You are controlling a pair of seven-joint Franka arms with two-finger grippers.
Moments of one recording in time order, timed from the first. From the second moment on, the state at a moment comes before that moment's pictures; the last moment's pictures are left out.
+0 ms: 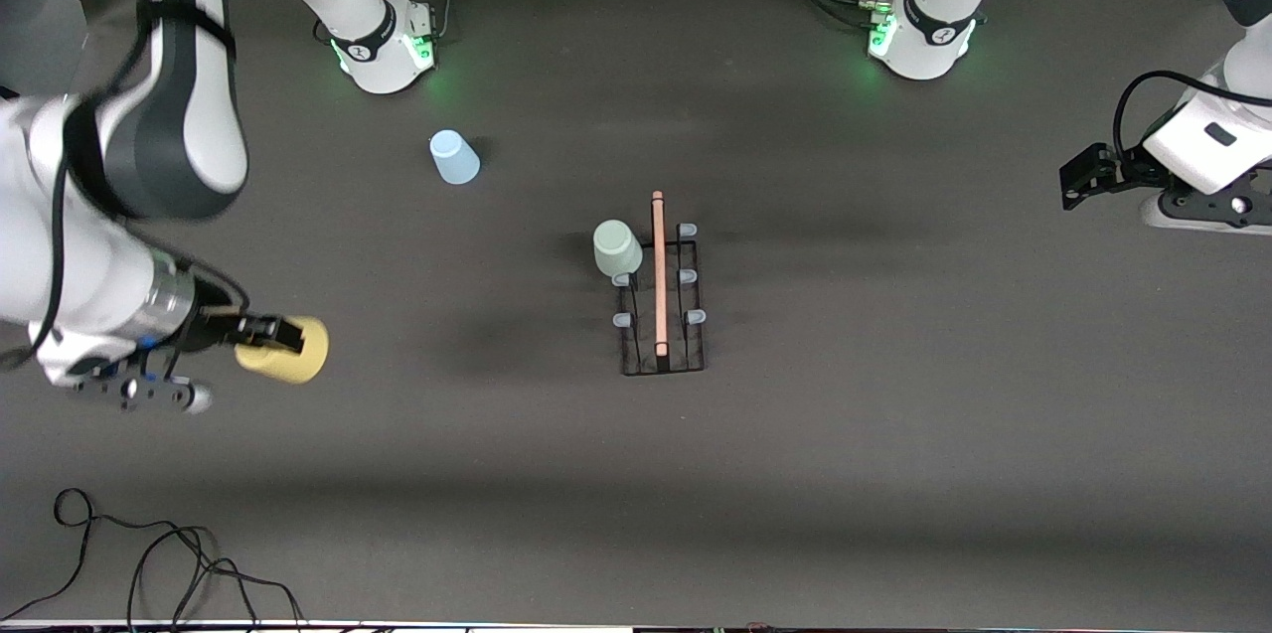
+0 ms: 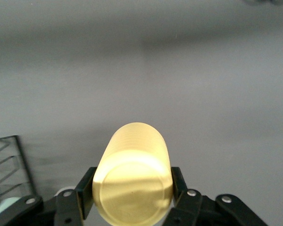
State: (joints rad) left arm -0.02 -0.11 -0.01 -1.88 0.04 1.76 0.08; right arm 0.63 0.39 -0.60 -1.38 0.25 1.66 0.27
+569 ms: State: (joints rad) left arm -0.02 -0.10 -0.01 -1.88 0.04 1.78 0.08; right arm 0.94 0.51 -0.57 -1.30 0.33 1.69 1.18
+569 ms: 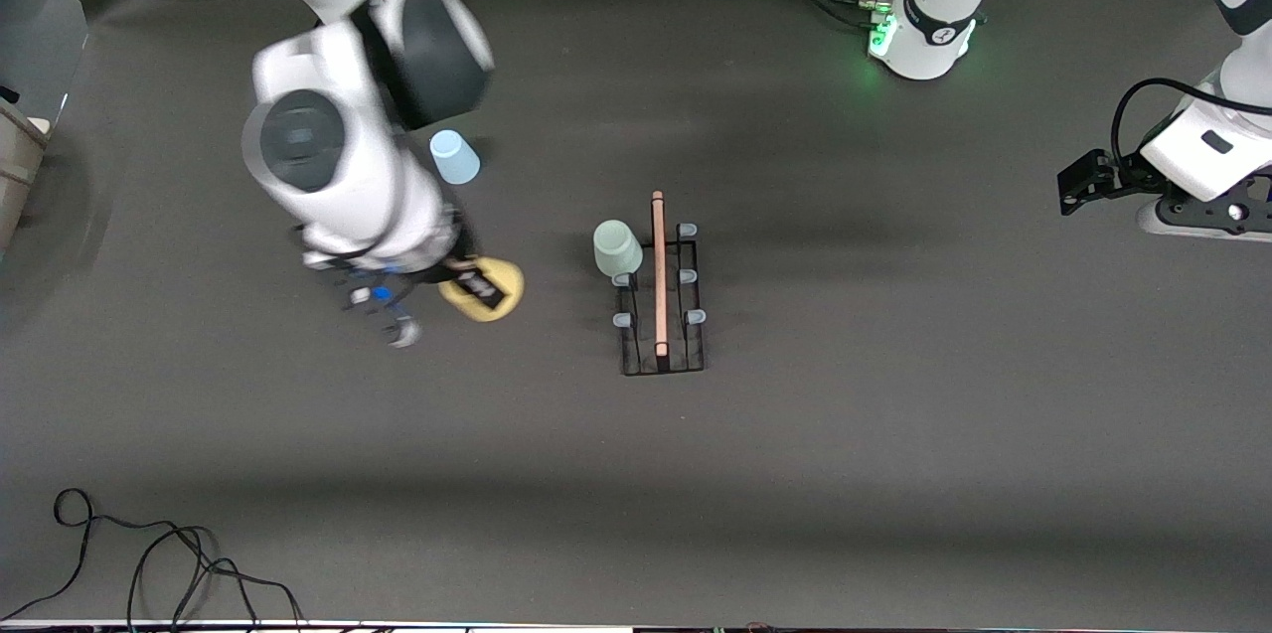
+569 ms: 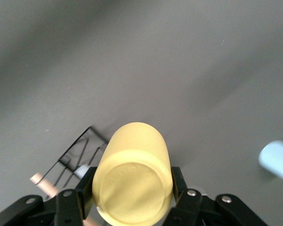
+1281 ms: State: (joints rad) left arm -0.02 -0.10 -0.01 -1.88 0.04 1.78 0.08; right arm 1.10 0.71 -0.57 -1.24 0.35 1.91 1.57
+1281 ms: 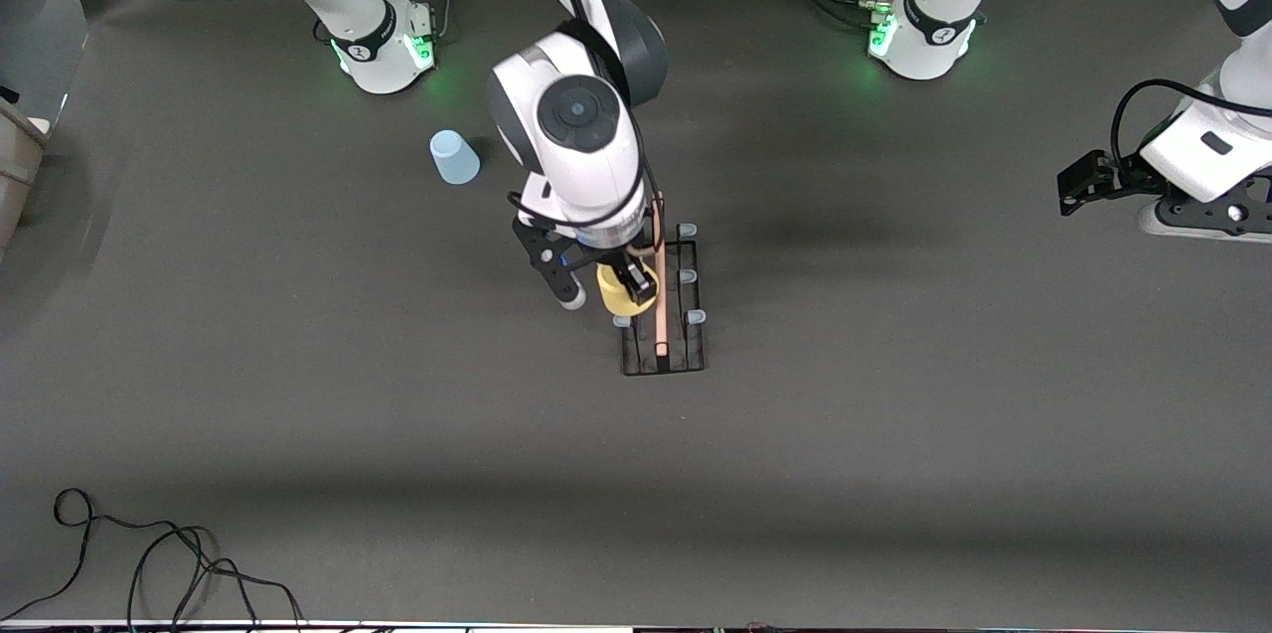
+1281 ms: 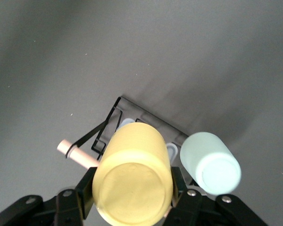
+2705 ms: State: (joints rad) left arm -0.02 -0.09 -0.01 -1.88 0.04 1.78 0.08; right arm 1.09 0.76 -0.58 -1.19 0.34 1.94 1.57
